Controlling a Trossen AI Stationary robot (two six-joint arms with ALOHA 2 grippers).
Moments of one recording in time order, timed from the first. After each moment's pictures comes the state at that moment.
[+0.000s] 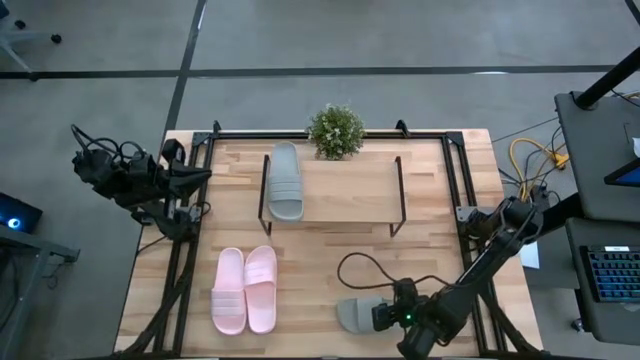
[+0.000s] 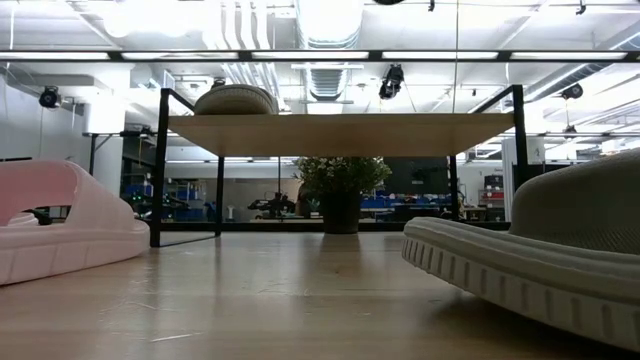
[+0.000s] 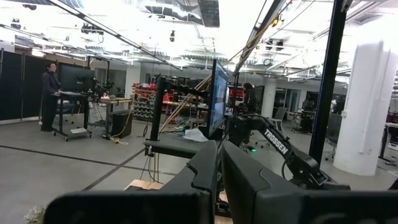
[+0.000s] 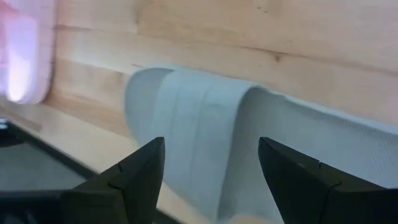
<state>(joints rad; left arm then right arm) -0.58 0.51 0.86 -0.04 -0.71 0.09 0.87 1.84 1.30 -0.77 0.48 2.23</state>
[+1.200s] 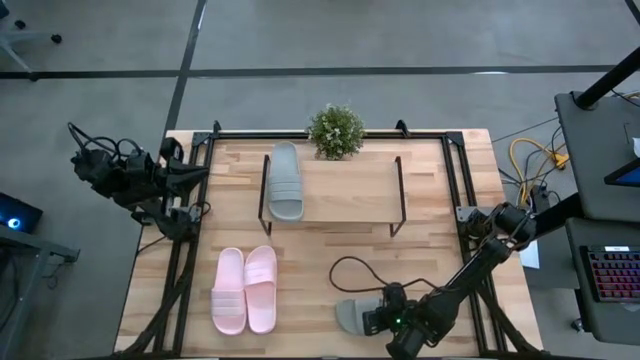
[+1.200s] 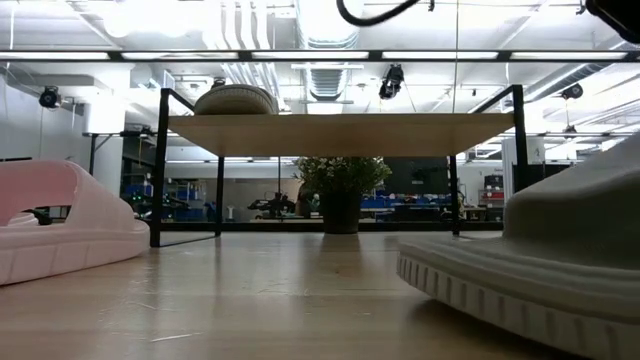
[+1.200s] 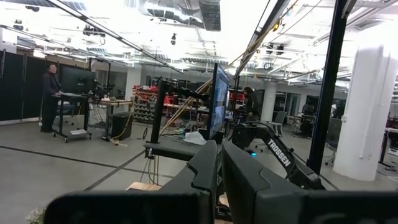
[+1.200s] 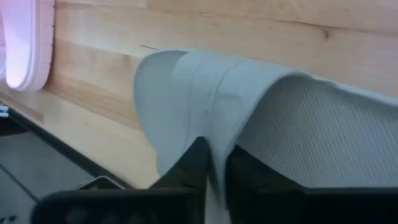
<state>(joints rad) -0.58 0.50 0.86 -0.04 -0.72 0.09 0.84 1.90 1.30 -0.62 0.45 2.15</state>
